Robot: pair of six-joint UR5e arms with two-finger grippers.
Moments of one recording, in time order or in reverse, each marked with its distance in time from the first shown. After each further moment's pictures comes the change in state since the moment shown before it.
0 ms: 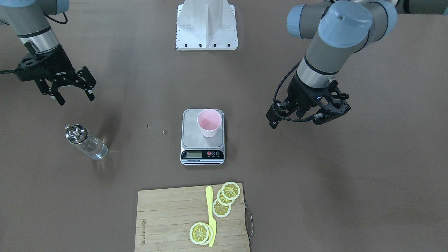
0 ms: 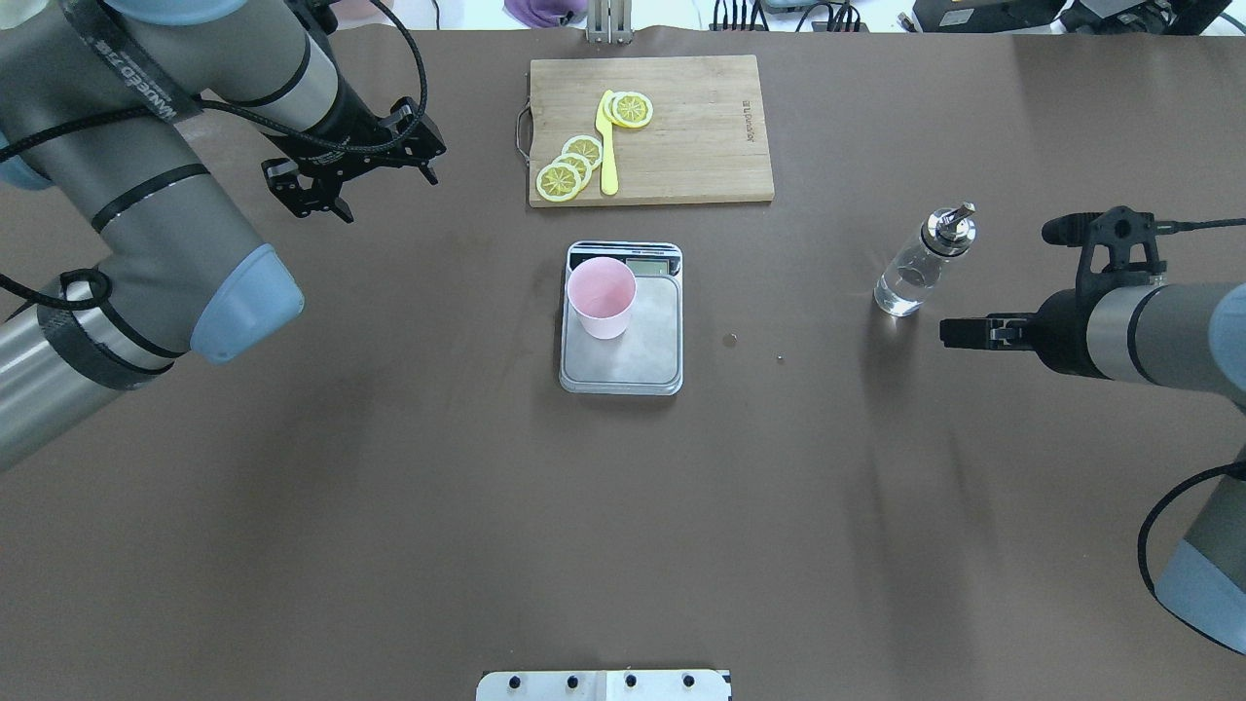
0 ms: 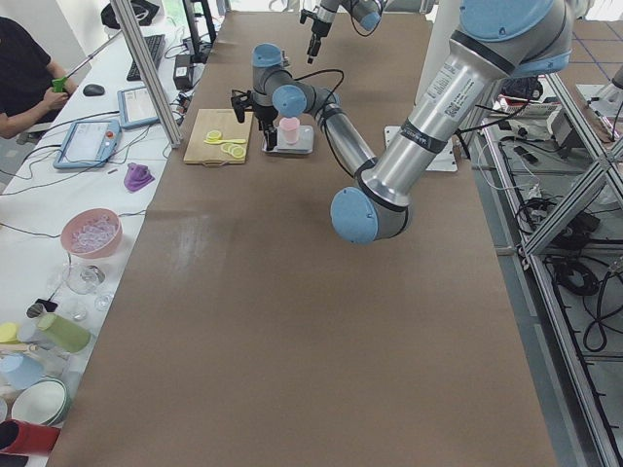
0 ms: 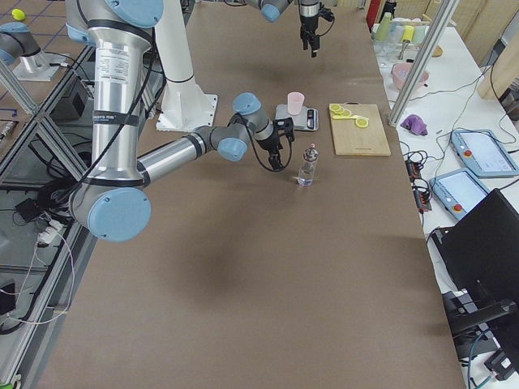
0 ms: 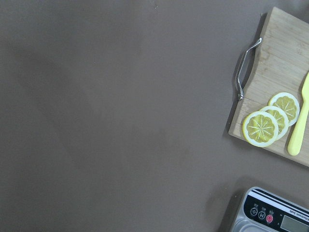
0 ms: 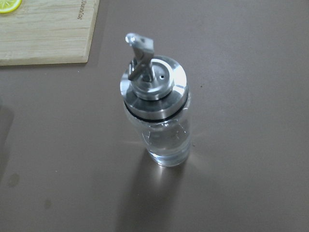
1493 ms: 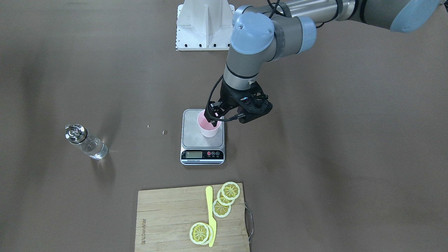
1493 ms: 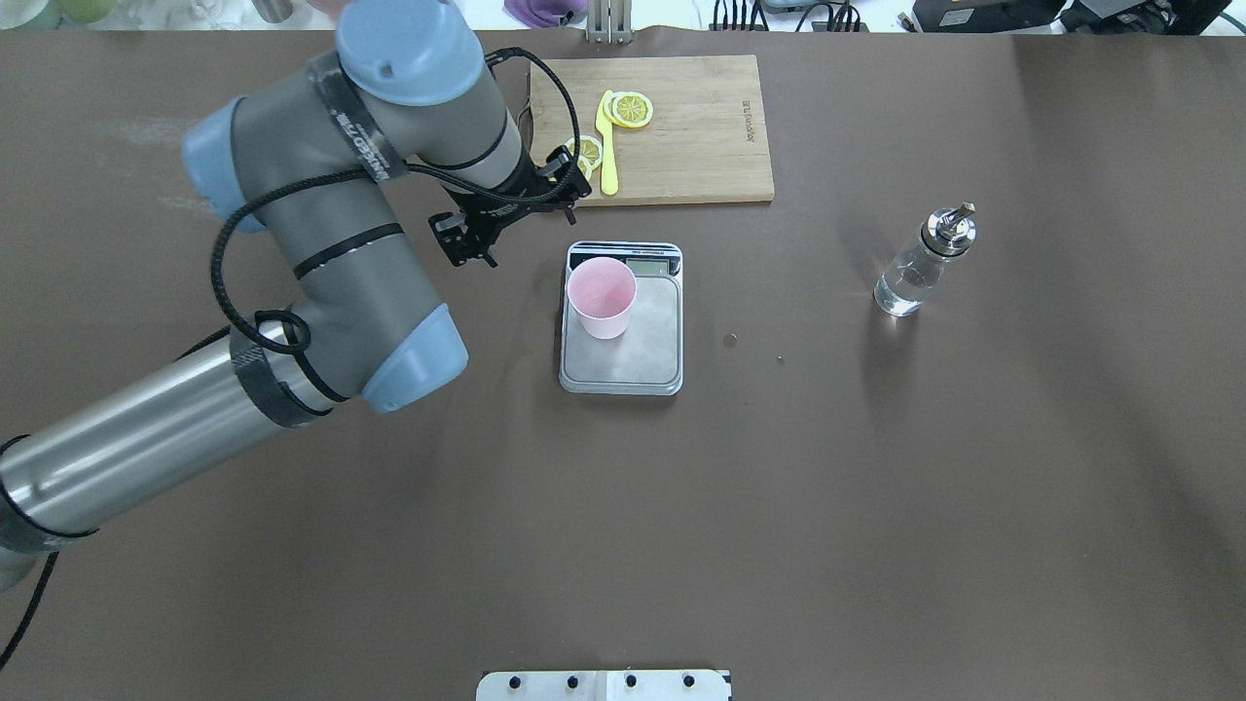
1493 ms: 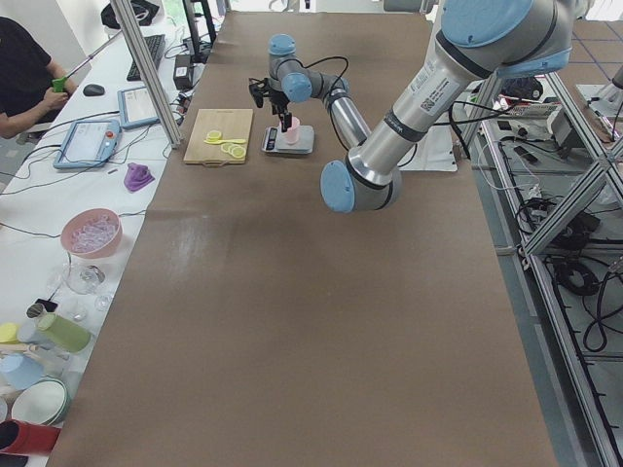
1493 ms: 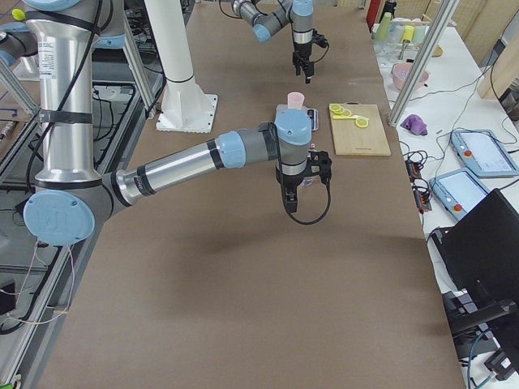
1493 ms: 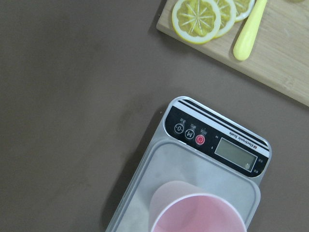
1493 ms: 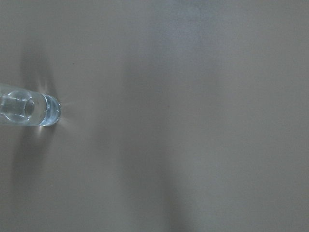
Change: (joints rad) left arm 0.139 -0.167 0.139 -0.047 0.076 -0.190; right arm 0.753 0.079 -0.059 -0.710 0.753 -0.869
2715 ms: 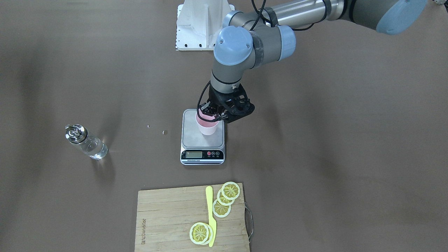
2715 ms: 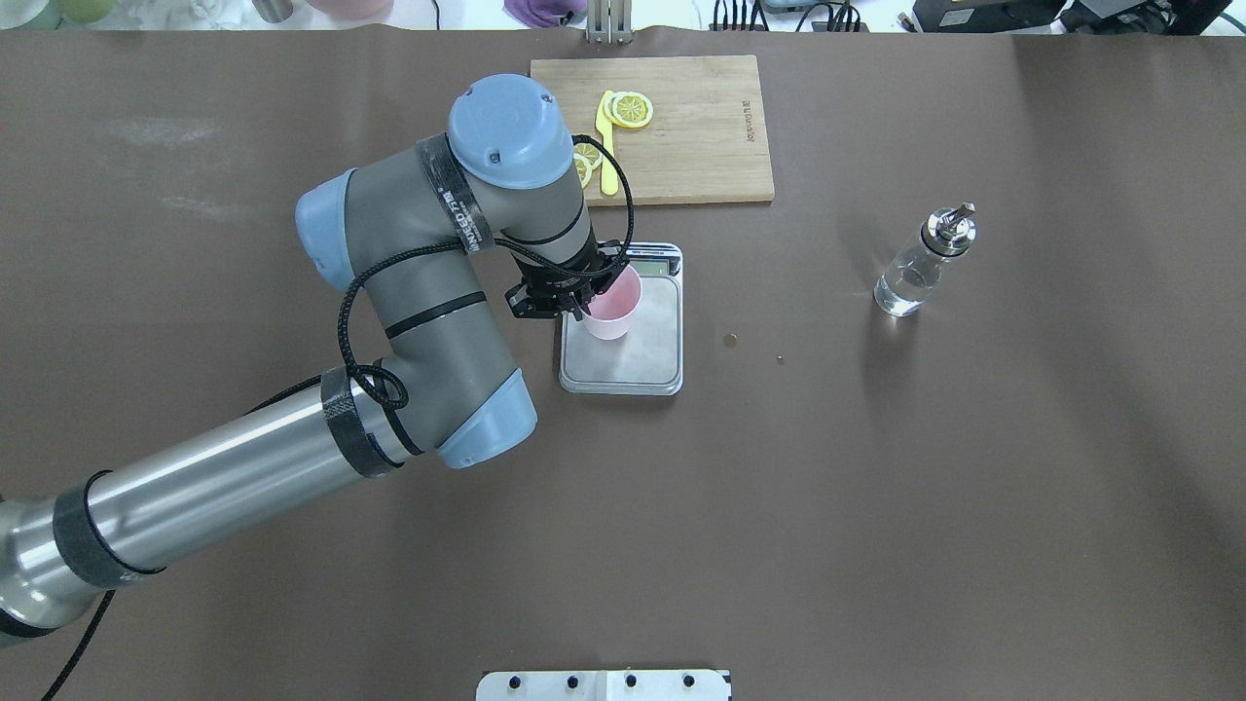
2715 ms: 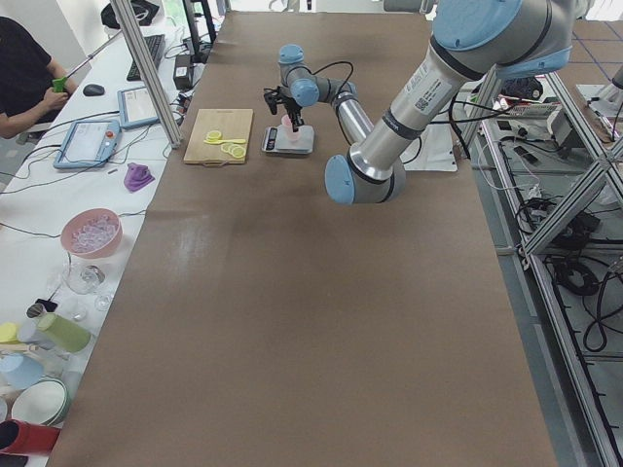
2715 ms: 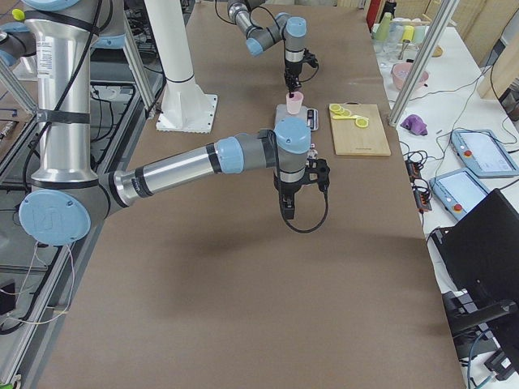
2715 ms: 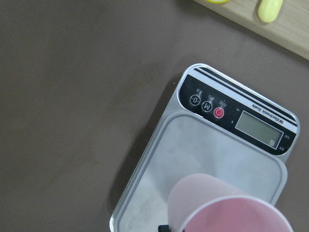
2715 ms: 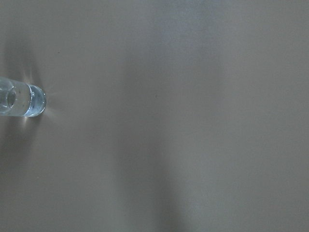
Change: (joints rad) left arm 0.124 -0.079 0.142 -0.024 0.023 -0.035; right arm 0.024 -0.030 -0.022 -0.006 0.004 -0.065
